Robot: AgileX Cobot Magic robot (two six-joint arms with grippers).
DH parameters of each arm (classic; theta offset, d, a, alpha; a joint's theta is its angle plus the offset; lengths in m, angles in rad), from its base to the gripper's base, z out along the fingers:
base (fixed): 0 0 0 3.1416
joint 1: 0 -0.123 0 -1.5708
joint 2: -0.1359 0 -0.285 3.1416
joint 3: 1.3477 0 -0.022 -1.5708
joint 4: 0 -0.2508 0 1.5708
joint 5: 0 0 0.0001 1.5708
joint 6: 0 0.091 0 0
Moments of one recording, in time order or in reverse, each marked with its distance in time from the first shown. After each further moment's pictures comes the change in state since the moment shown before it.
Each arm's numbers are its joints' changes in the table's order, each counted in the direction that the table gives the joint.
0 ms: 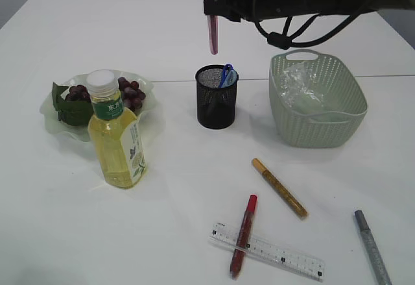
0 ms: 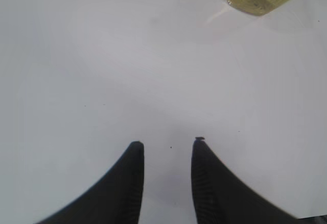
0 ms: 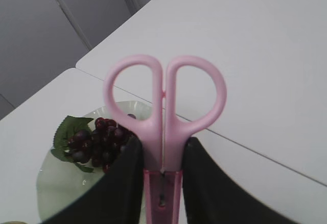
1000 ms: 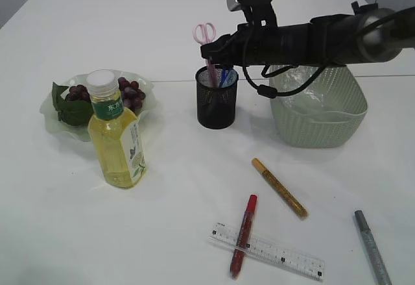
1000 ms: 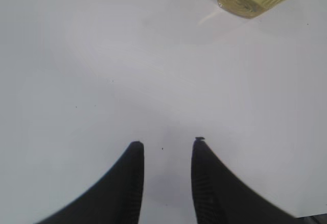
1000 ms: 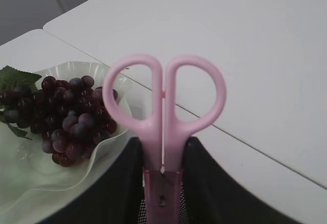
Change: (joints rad) left arm 0.000 0.000 0.000 0.029 -0.008 0.000; right arm 0.000 -0.214 0.000 -0.348 -0.007 -0.561
